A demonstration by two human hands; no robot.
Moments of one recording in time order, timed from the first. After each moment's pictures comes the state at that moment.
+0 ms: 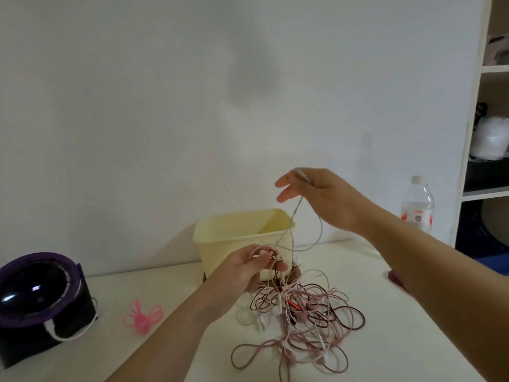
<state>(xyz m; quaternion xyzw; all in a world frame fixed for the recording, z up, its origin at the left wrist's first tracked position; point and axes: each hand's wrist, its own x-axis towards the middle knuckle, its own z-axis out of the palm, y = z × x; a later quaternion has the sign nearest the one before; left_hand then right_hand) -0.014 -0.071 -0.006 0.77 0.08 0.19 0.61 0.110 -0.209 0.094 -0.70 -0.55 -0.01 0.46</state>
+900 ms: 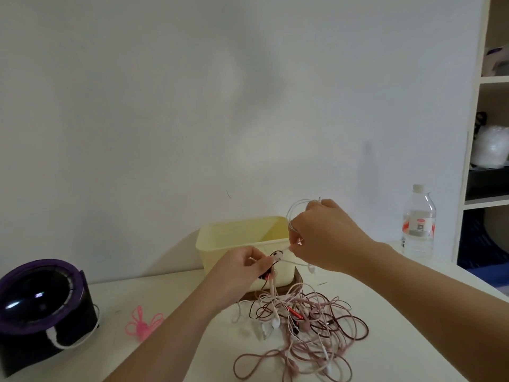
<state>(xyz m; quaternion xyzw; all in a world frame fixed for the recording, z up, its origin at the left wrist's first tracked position) -0.016 -0.073 0.016 0.86 0.20 0.22 0.42 0.096 -0.203 0.068 -0.79 -0.55 -0.26 0.08</state>
